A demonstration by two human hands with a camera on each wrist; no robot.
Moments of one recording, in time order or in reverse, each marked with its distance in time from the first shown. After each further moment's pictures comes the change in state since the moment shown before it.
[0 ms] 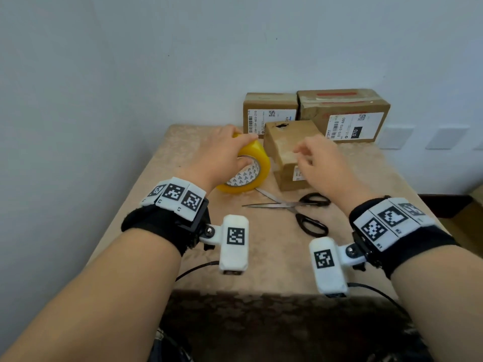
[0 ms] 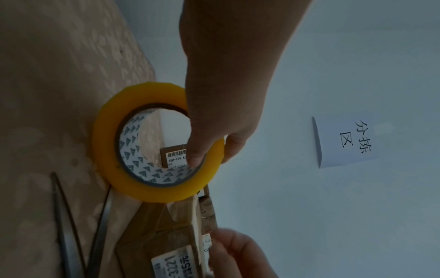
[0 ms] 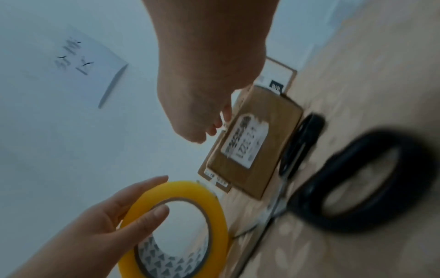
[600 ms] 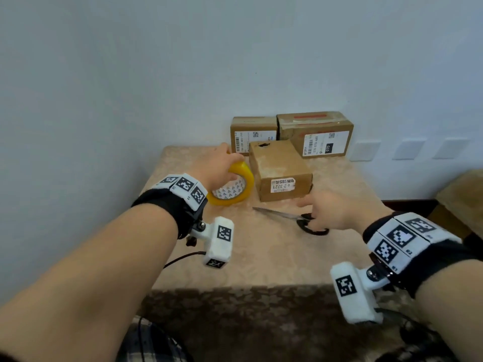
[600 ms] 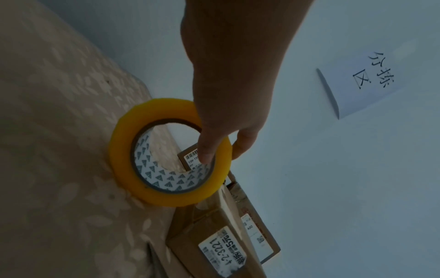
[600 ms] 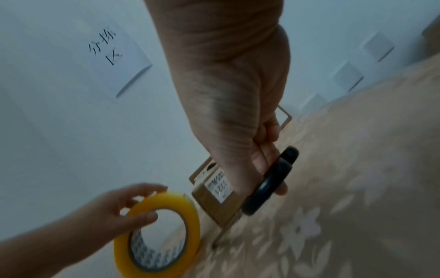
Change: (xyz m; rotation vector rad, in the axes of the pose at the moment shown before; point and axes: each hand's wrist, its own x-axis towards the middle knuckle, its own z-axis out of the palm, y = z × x) left_hand 0.002 0.019 -0.027 0.129 -0.186 -0.006; right_hand -0.061 -0.002 -0.058 -0.272 -0.658 0.159
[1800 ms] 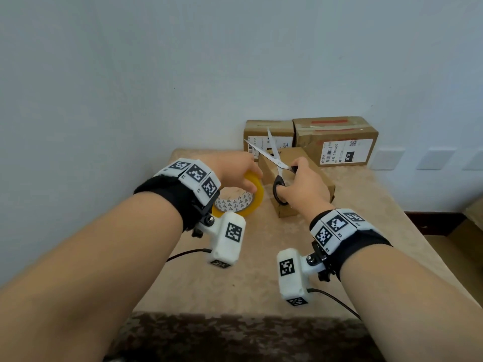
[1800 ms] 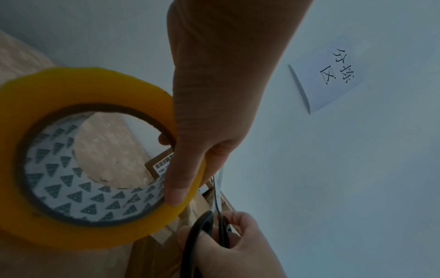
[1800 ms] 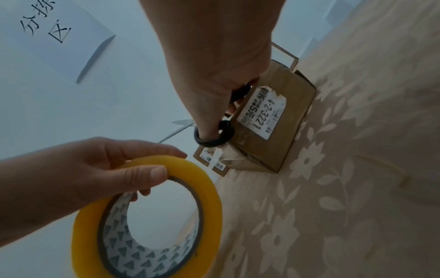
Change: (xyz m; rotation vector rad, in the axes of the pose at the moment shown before) left_hand 0.021 0.000 -0.028 0.148 -0.264 0.189; right_hand 0.097 -0.049 0.002 0.412 0.593 0.202
